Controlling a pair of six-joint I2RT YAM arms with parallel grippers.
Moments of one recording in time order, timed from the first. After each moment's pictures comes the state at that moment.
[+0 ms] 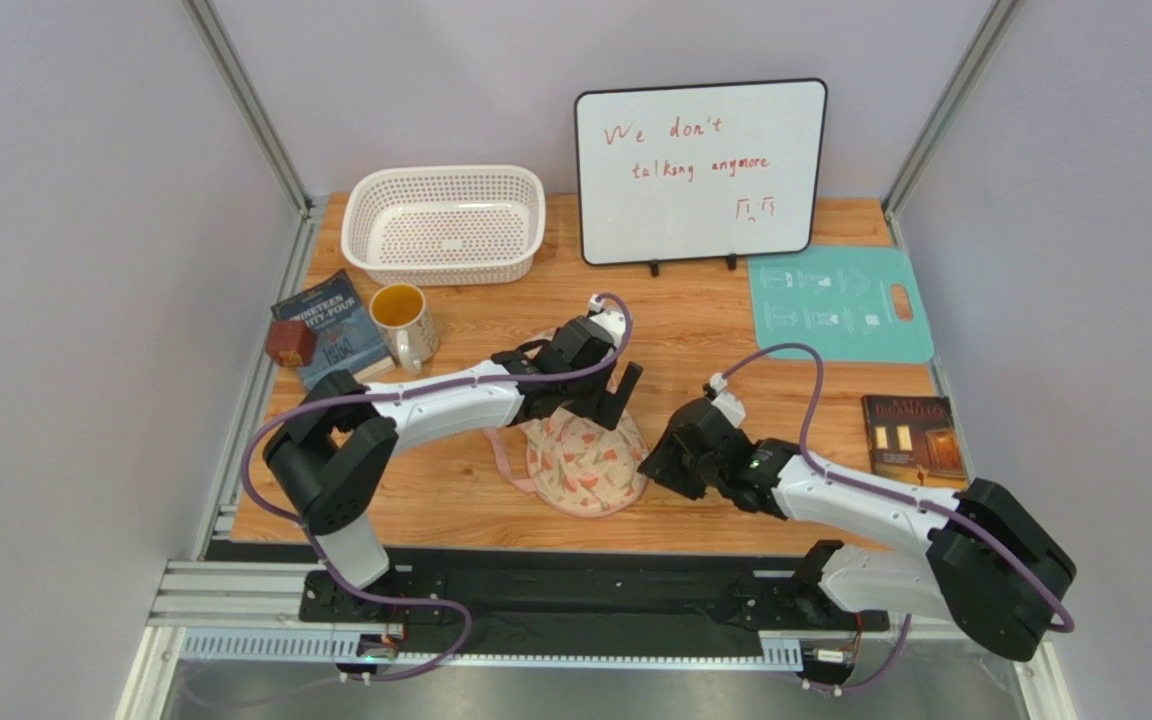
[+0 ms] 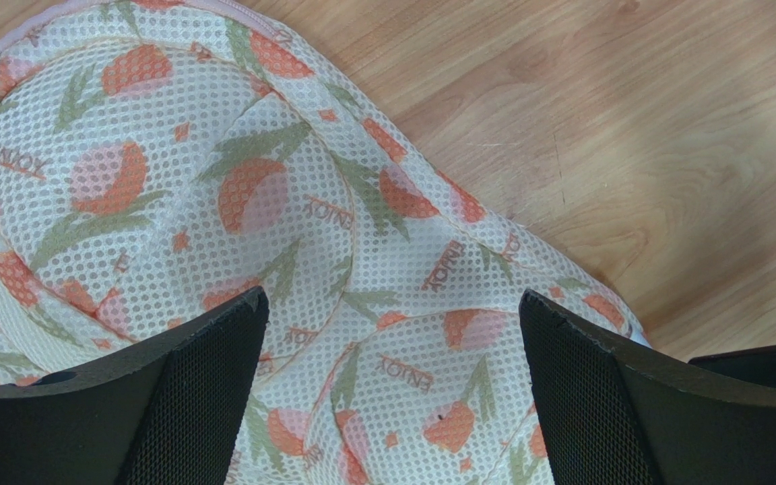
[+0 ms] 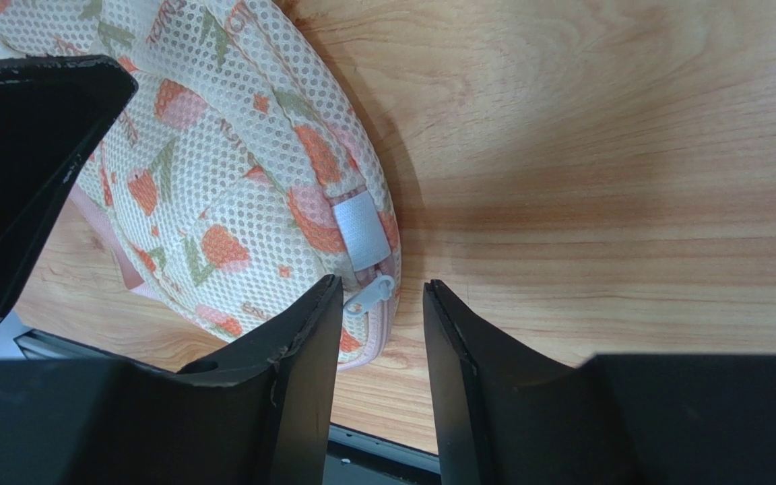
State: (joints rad) left arm -0.87 1.71 1.09 -0.22 -0.15 -0.26; right arm 0.83 1.16 0.47 -0.21 0.12 1.20
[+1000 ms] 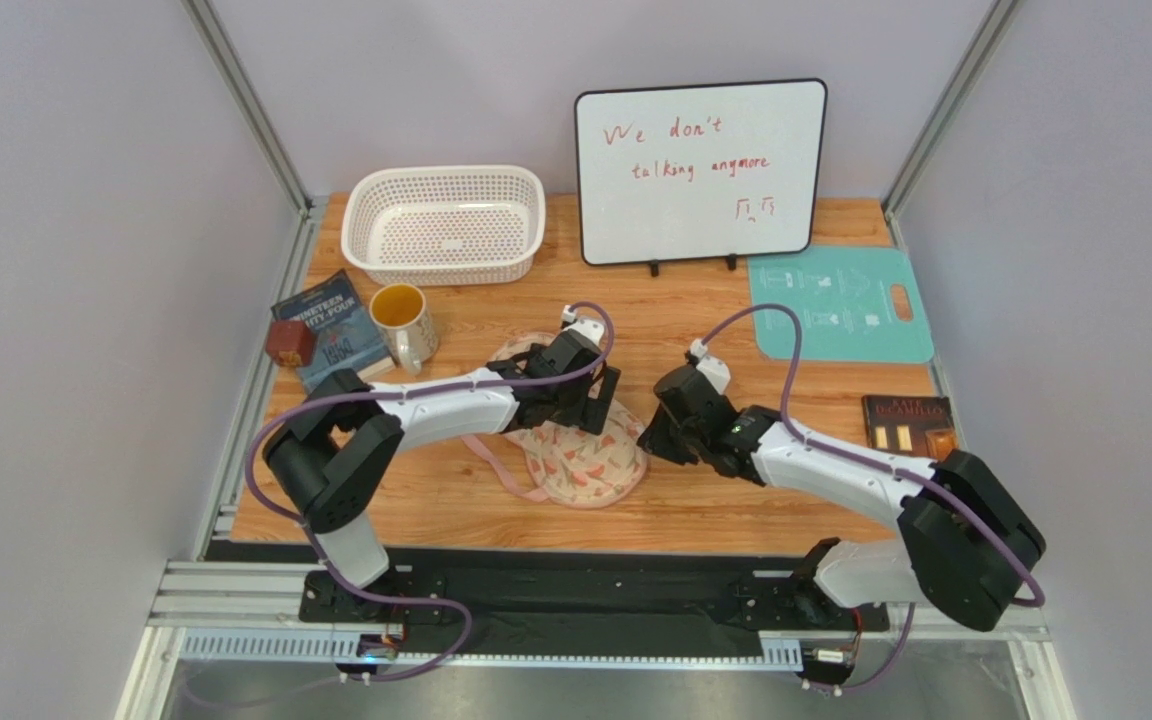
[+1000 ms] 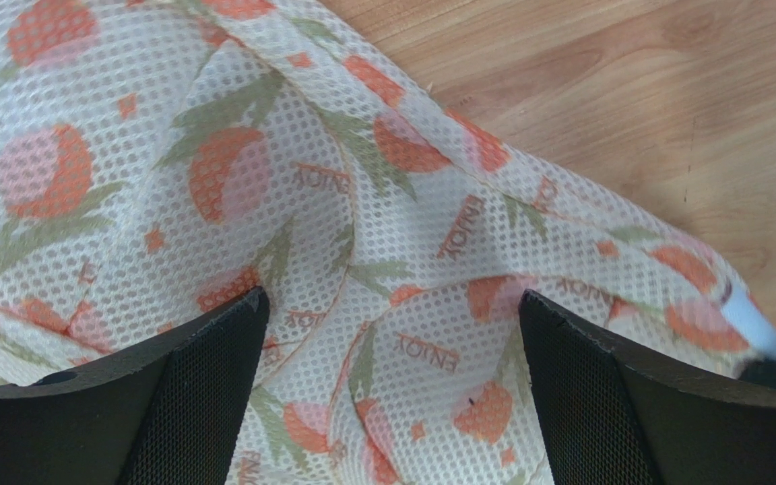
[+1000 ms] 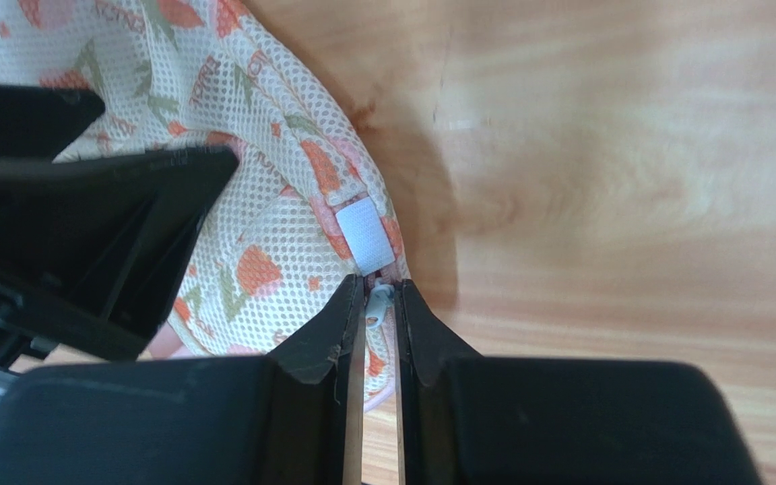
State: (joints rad) left arm -0.85 1.72 1.01 -0.21 -0.25 -0.39; right arm 0.79 1.30 0.63 -0.25 0.17 1.04
